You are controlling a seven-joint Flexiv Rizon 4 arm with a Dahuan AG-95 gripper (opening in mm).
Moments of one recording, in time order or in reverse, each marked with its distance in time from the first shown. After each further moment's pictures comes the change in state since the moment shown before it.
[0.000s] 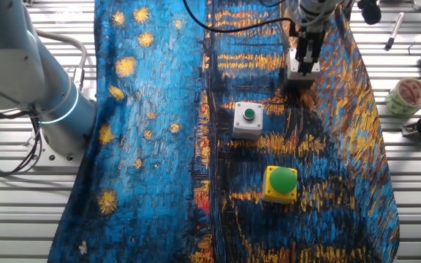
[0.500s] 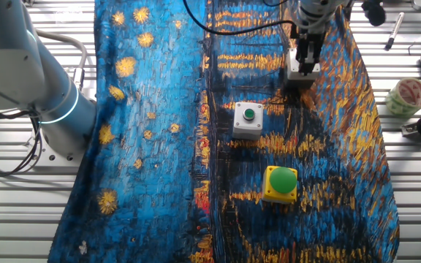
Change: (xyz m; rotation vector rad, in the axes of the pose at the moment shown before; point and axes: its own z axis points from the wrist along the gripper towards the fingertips) arm -0.002 0.002 0.000 -0.023 0.019 -0.082
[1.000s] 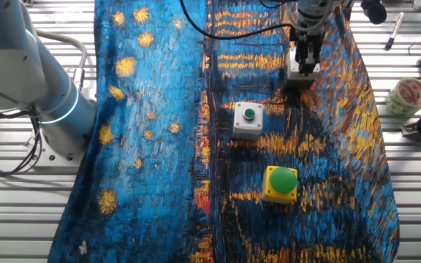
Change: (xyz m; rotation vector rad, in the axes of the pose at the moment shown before) arm 0.003 -0.002 -0.002 -0.002 -0.013 -0.046
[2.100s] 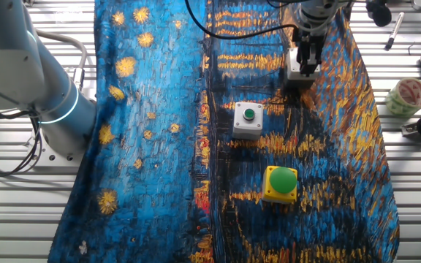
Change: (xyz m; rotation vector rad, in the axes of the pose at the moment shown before) arm -0.004 0.002 0.006 -0.008 0.012 -0.011
